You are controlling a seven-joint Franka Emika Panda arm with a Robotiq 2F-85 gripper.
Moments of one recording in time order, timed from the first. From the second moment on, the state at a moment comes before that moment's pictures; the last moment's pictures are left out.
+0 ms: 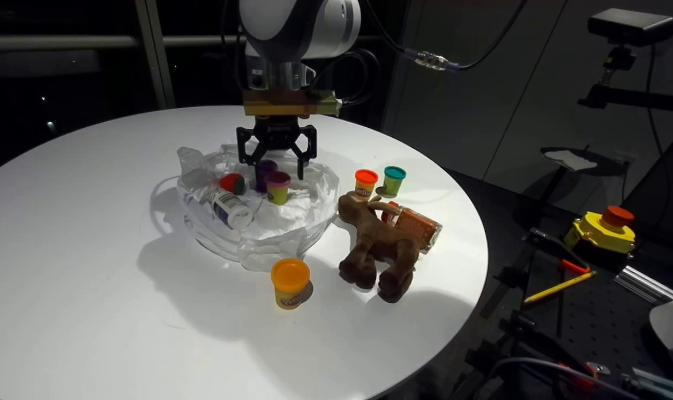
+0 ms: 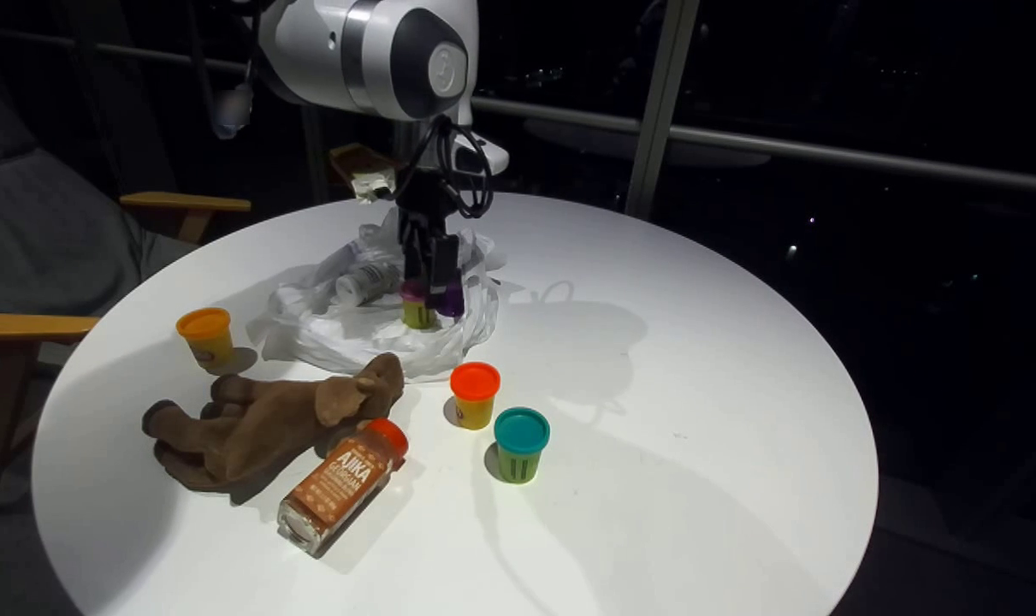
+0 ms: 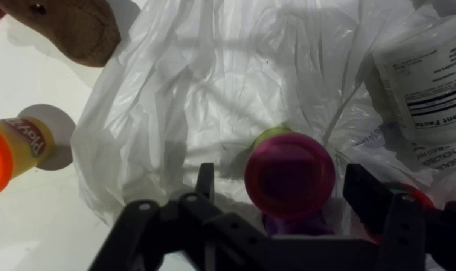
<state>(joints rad) 0.18 0.79 0.00 -1.58 0.02 2.28 0.73</state>
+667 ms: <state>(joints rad) 0.18 0.76 0.00 -1.58 0.05 2.26 0.71</state>
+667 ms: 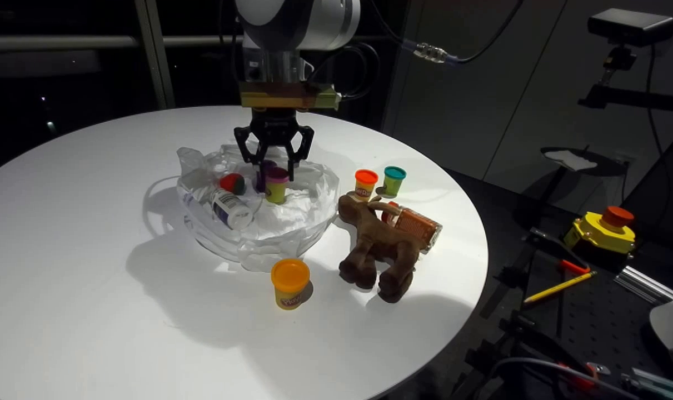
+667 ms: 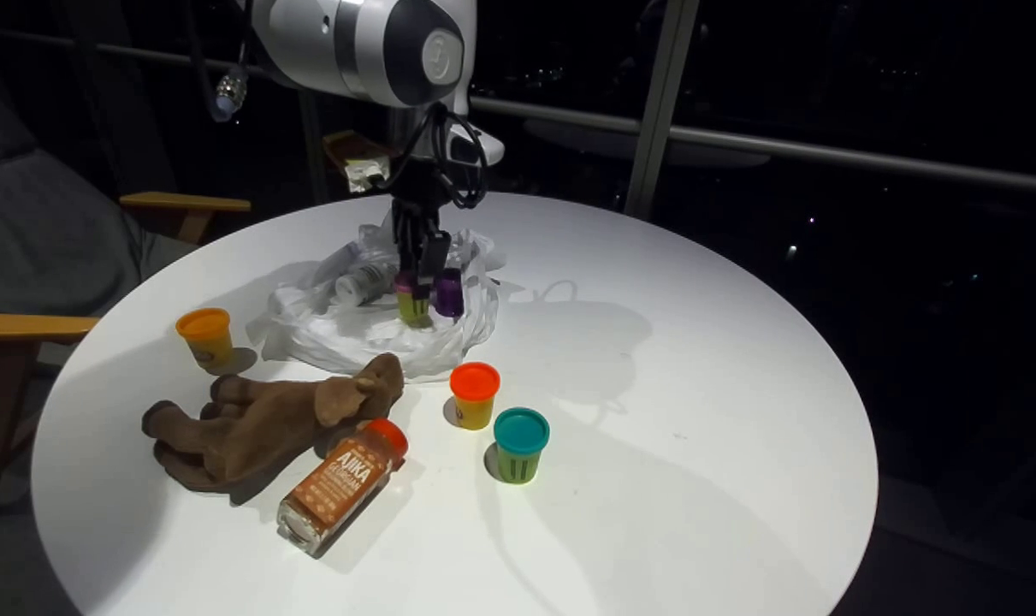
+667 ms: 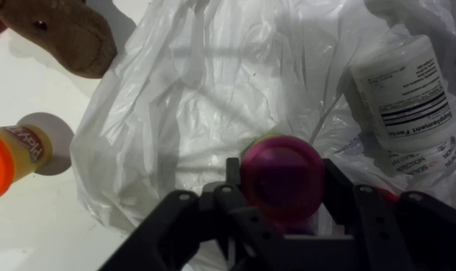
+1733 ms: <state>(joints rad) 0.38 0.20 0.15 -2.31 0.06 2.37 1.06</state>
